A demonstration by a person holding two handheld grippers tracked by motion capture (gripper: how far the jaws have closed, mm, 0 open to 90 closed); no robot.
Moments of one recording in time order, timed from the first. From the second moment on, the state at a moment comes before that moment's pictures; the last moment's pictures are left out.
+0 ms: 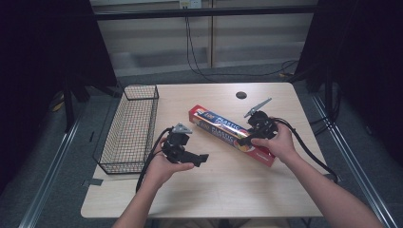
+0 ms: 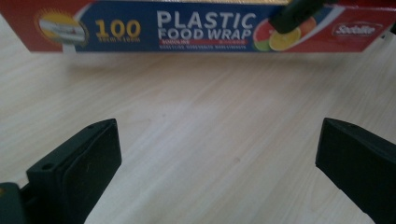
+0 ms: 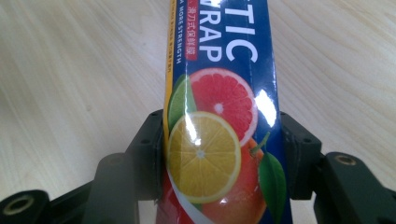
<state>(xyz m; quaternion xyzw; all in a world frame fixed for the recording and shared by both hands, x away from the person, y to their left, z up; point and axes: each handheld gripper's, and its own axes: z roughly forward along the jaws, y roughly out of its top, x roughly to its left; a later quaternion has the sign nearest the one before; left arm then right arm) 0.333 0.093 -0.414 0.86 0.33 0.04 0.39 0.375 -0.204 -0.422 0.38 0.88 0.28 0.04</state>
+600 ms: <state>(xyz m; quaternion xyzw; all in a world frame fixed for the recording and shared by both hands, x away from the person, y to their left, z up) 0.351 0.069 -0.371 0.89 0.23 0.09 0.38 0.356 -0.204 -0.407 0.33 0.90 0.30 0.02</state>
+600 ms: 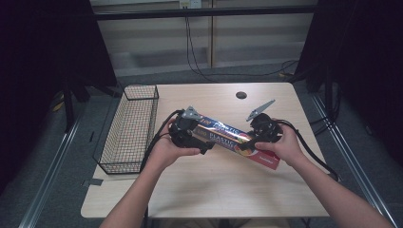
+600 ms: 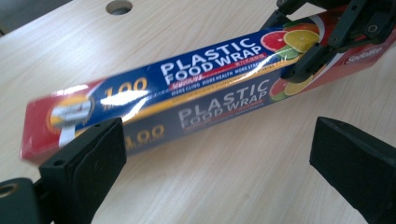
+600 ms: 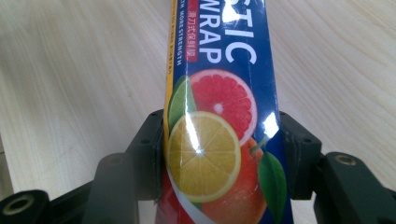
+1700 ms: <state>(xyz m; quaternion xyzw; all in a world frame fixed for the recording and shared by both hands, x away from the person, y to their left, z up) 0.377 0.020 -0.379 0.95 0.11 0.07 0.28 0.339 -0.201 -0.386 0.27 0.91 0.31 0.01</state>
